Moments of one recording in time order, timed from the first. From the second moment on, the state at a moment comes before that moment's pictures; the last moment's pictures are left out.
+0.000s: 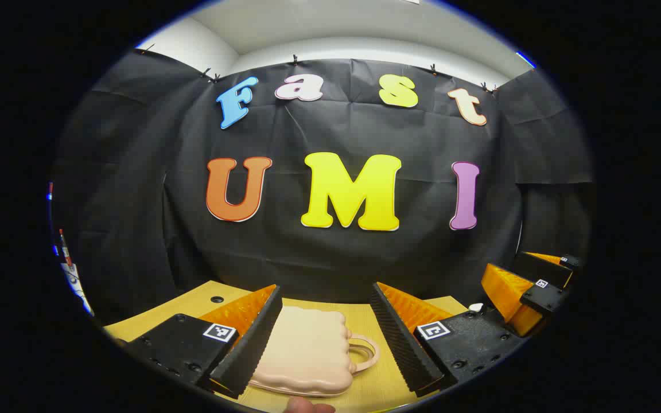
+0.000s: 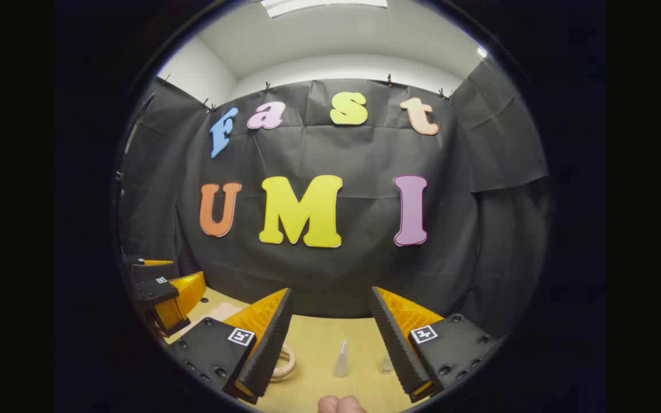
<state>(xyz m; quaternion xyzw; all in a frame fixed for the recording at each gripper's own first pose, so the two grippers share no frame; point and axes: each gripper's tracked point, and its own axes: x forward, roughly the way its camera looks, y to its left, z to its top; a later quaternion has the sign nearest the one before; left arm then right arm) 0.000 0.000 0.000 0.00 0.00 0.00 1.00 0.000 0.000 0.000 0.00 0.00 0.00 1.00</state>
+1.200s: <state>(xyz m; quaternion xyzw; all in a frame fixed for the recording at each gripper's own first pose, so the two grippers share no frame) 0.027 -0.076 -0.091 0.11 0.08 -0.12 0.98 -0.001 -0.089 -0.044 -0.04 0.05 -0.05 1.00</state>
